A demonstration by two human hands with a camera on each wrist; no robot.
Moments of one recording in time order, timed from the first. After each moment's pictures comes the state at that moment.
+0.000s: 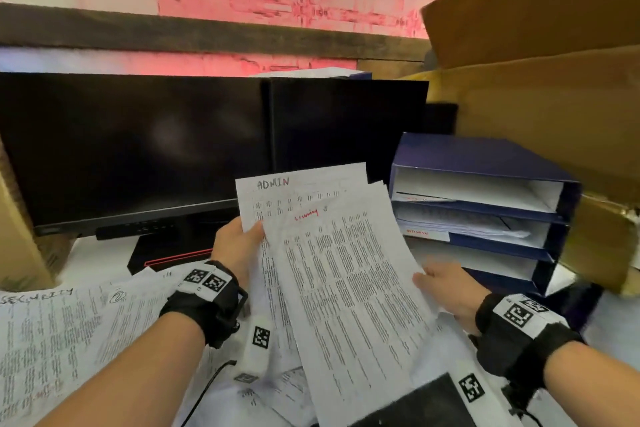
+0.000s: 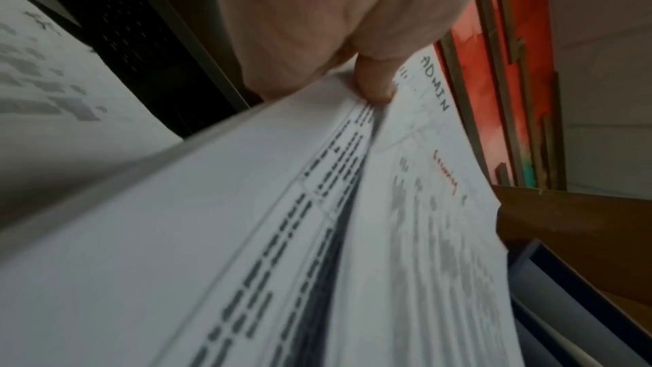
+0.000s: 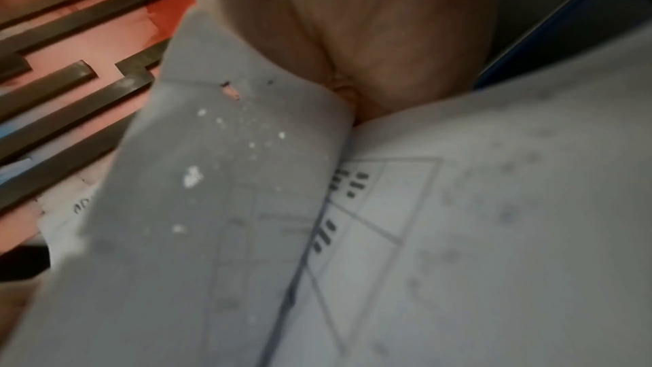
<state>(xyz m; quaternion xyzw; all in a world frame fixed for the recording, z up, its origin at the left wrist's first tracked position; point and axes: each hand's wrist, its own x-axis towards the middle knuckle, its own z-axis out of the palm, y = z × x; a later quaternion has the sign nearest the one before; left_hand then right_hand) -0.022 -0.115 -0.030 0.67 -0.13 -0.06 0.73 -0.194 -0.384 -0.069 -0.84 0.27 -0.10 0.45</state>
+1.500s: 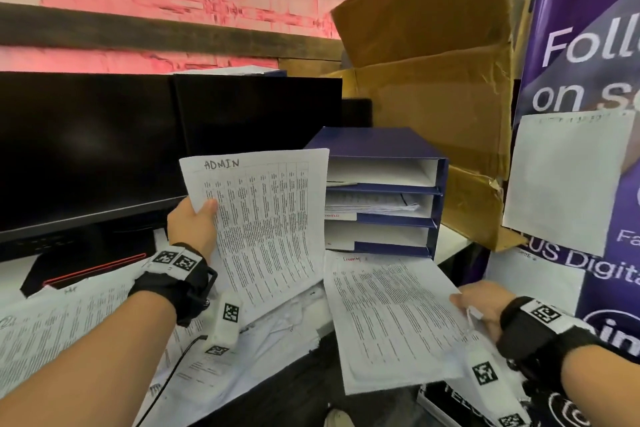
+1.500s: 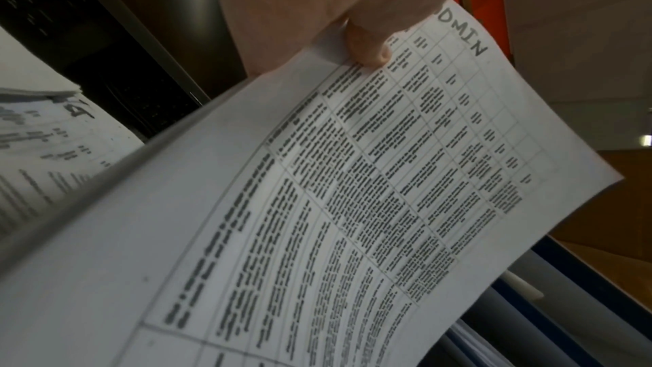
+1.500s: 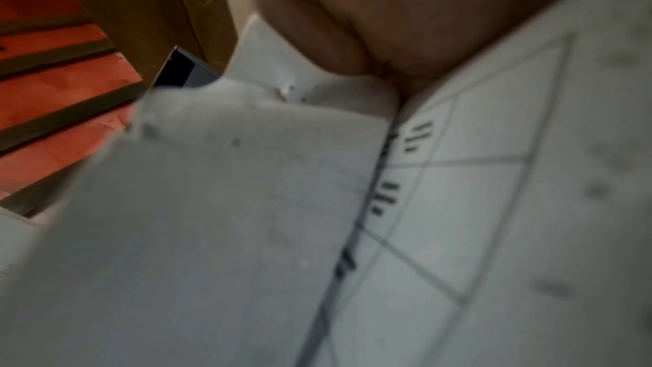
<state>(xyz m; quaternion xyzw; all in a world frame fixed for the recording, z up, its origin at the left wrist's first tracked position) -0.061 -0.182 -0.014 0.70 -0.14 0.06 0.69 -0.346 -0.488 -0.109 -0.74 0.51 -0.08 0.42</state>
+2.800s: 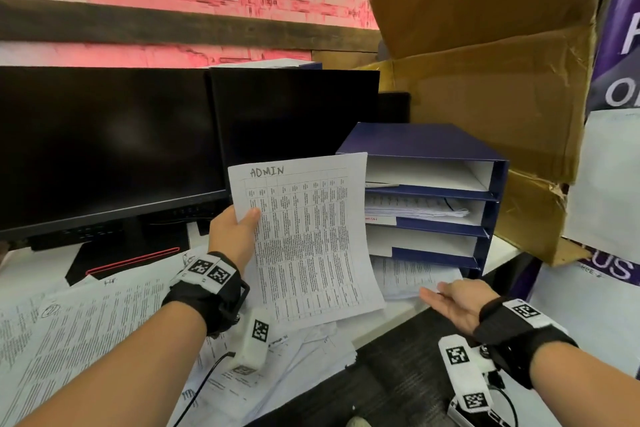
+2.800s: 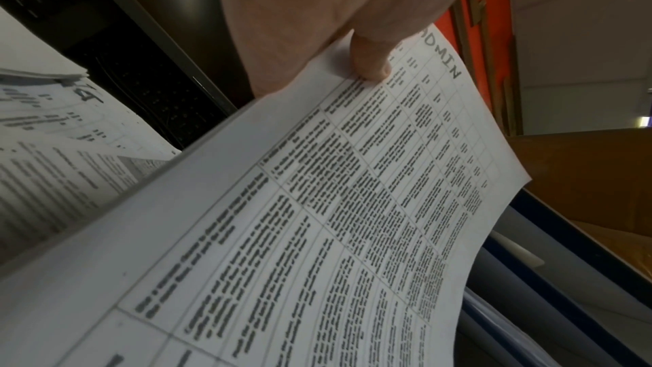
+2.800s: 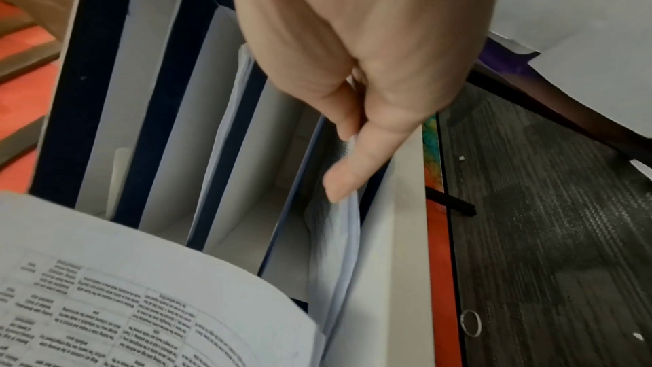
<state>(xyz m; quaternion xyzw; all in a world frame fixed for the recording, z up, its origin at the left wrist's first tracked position) -0.055 -0.185 -0.031 0.68 -0.16 -0.01 0.71 -0.258 -0.440 -0.099 -0.40 0.42 -0.21 0.79</state>
